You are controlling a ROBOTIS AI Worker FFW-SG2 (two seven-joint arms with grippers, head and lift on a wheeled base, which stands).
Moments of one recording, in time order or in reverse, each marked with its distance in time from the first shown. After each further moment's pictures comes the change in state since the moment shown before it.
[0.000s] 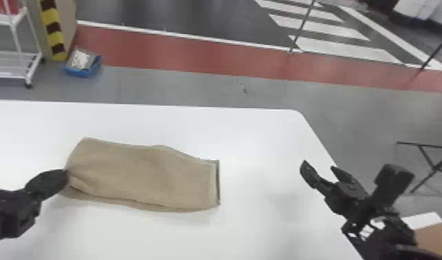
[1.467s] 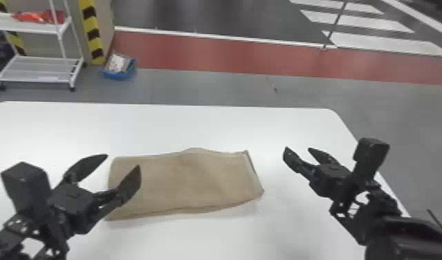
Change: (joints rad) left arm 0.107 -0.038 -0.068 -0.142 -0.006 -0.205 0.022; right arm -0.158 -0.005 0.234 0.047 0.127 0.115 0.037
